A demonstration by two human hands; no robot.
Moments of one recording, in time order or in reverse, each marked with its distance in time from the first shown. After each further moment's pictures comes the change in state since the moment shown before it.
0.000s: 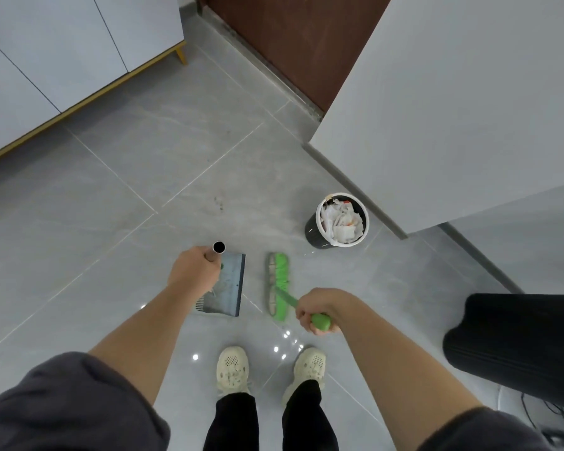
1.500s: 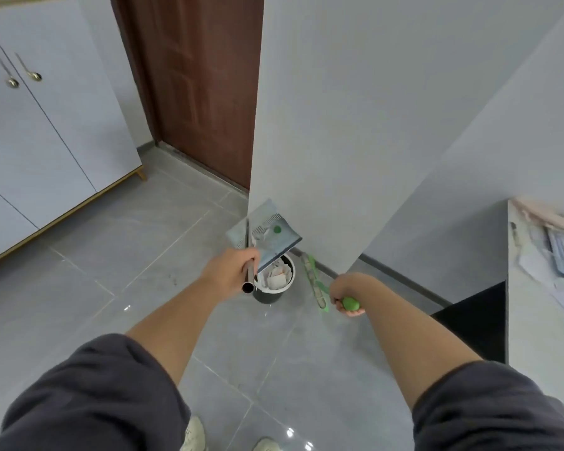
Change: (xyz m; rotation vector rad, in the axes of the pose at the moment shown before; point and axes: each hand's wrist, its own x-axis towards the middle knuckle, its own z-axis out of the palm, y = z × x) left_hand -0.218 0.223 0.055 0.203 -0.129 0.796; right_hand -0.166 0.220 -0.184 -0.139 0.535 -0.330
